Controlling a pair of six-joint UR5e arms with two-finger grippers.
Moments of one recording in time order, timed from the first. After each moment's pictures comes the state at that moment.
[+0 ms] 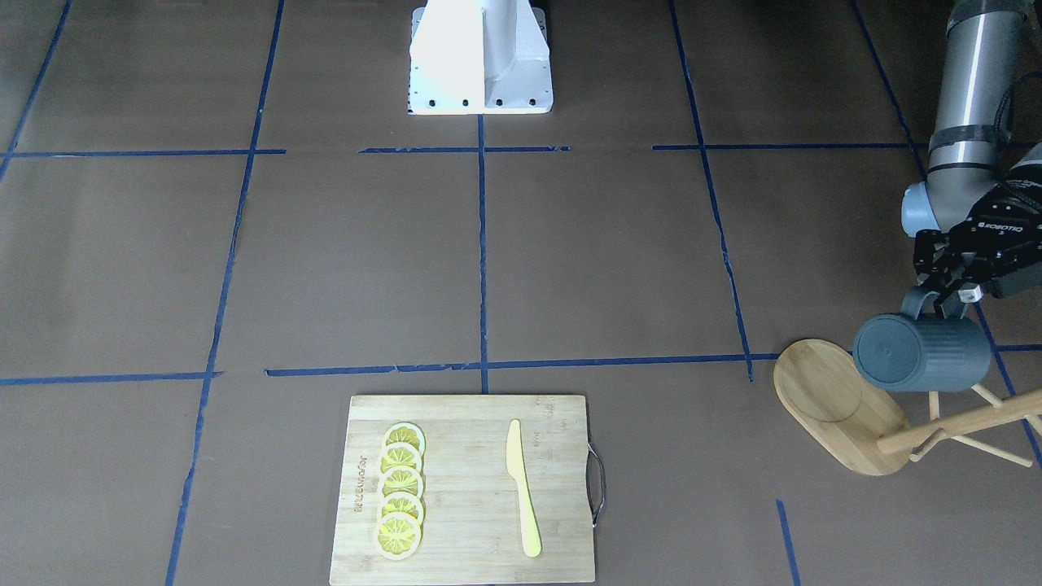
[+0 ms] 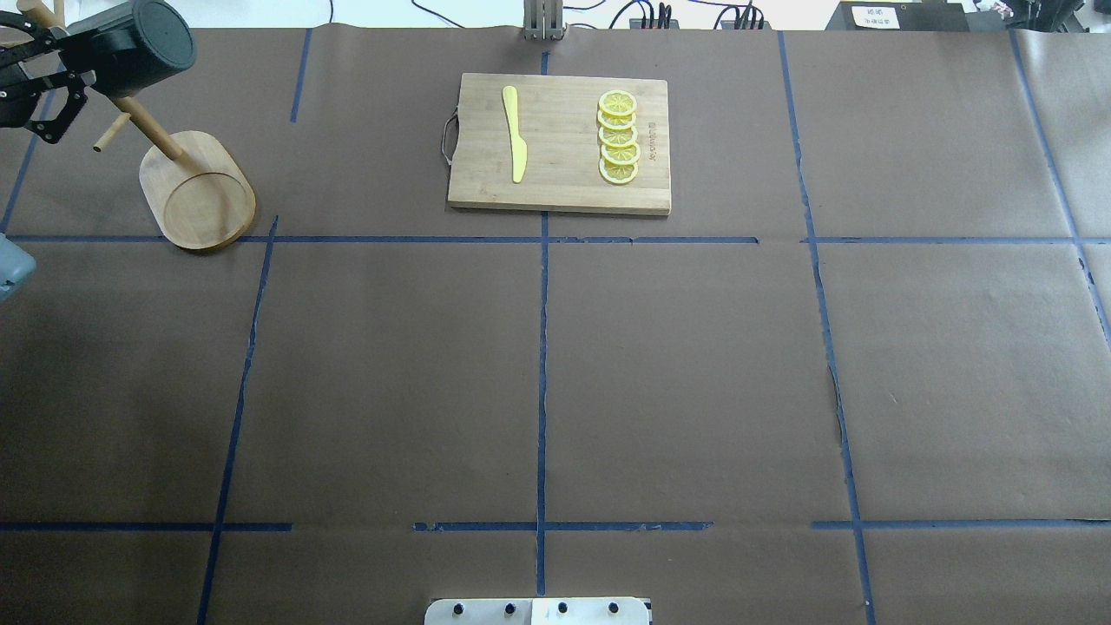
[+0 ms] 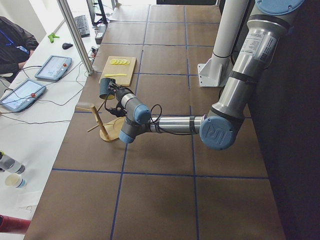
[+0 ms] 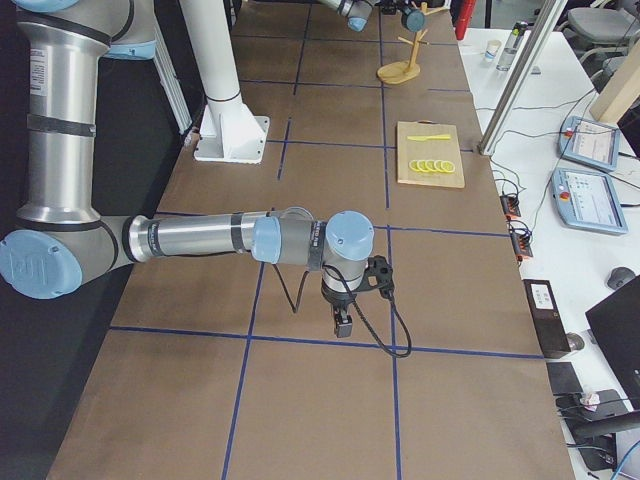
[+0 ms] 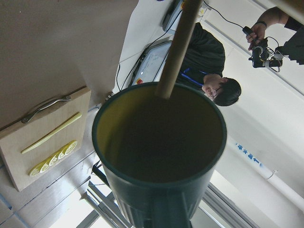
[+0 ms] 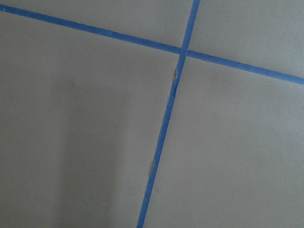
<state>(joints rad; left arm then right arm) -1.15 -1.92 -1.07 -3.82 -1.92 -2.97 1.56 -1.69 1.81 -1.73 2.32 -0.26</state>
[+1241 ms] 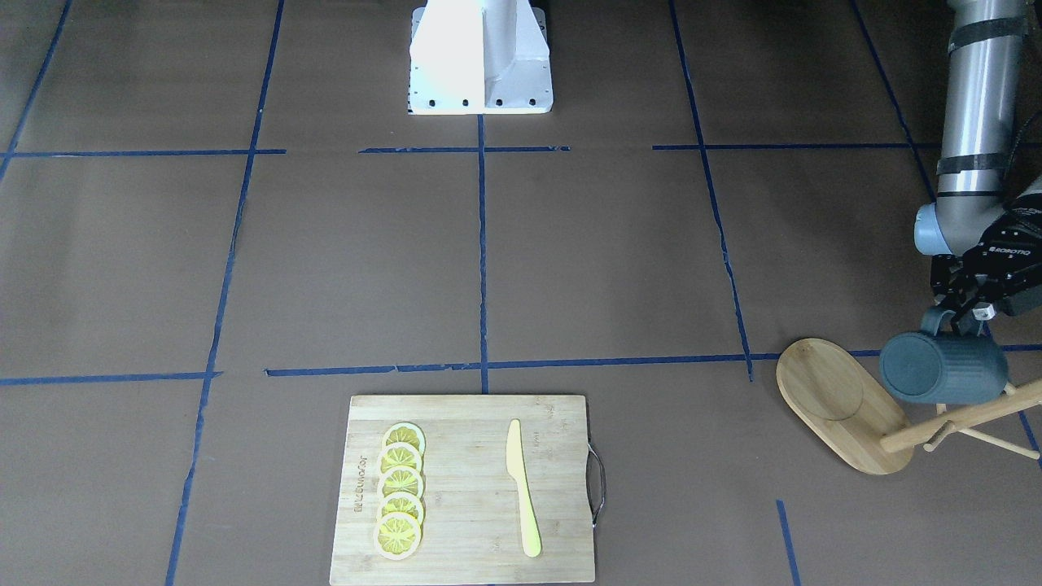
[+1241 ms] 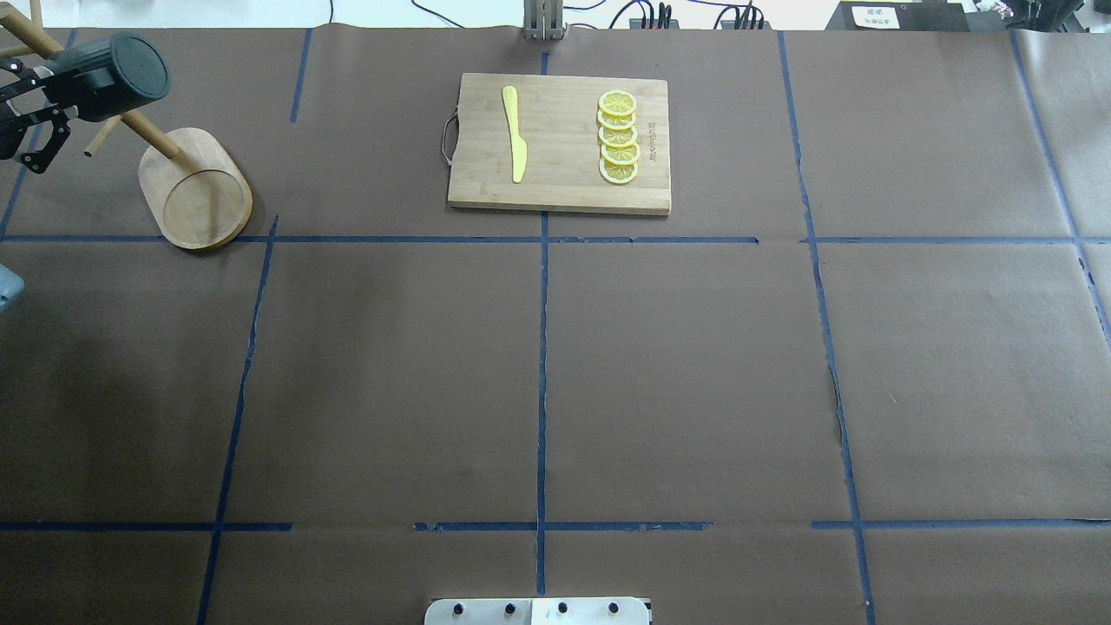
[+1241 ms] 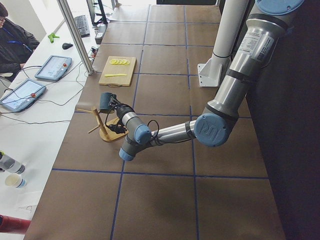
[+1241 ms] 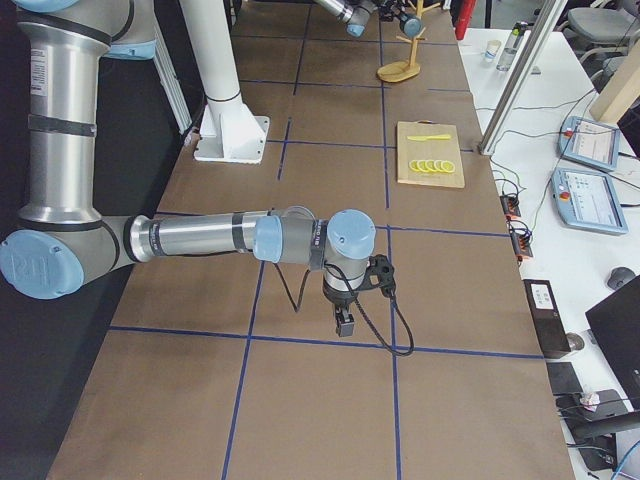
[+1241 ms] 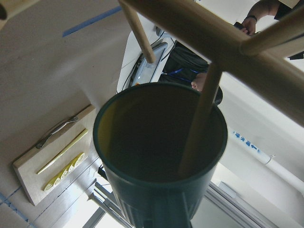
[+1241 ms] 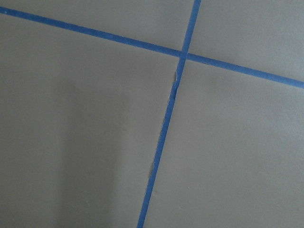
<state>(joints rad) -1.15 -1.96 -0.81 -3.99 -1.91 -2.91 1.56 -1.69 1.81 -1.74 2.32 -0.26</state>
